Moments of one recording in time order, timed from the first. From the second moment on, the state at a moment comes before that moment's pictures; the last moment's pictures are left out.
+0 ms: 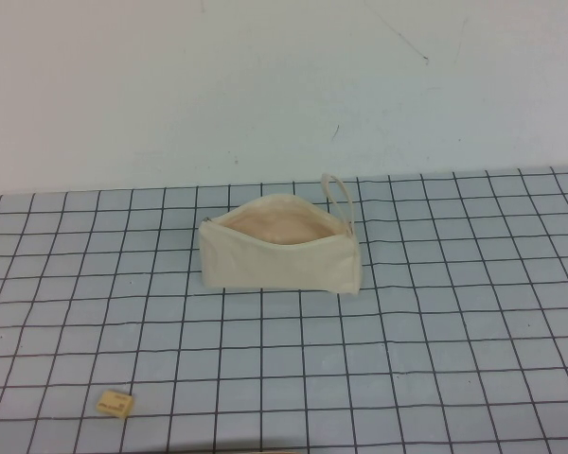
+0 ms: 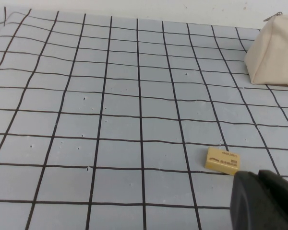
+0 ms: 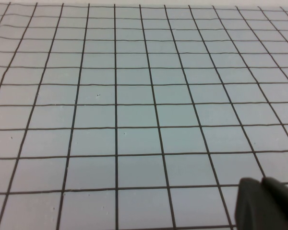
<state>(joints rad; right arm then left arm) -0.07 -0.01 0.02 -0.03 0.44 -0.04 -0.07 -0.01 0.02 -0.05 0.37 -0.13</state>
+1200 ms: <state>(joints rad) -0.07 -0.01 0.02 -0.03 0.44 -0.04 -0.07 -0.01 0.02 -0.14 -0.76 -0.10</state>
